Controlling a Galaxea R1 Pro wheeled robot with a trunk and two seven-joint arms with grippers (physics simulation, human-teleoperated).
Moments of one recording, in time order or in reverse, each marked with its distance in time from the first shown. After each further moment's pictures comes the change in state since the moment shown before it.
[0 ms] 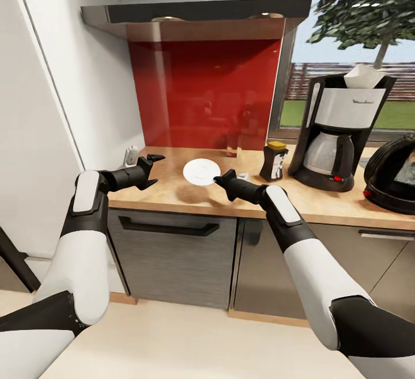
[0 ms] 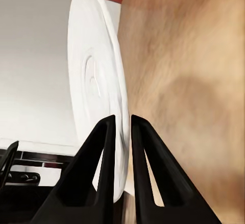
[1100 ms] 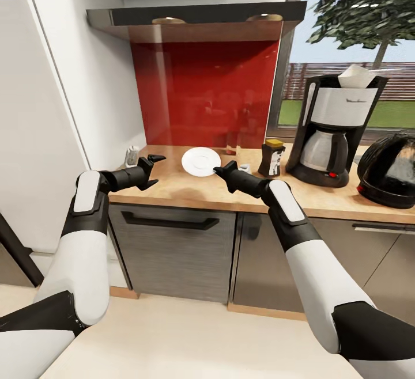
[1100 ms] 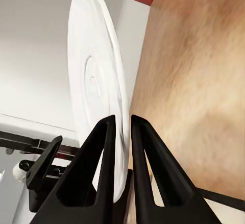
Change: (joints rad) left arm 0.000 -0.002 -0.001 0.004 0.000 0.001 -0.003; right arm 0.014 -0.001 0.003 -0.123 0.000 0.003 -0.003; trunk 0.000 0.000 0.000
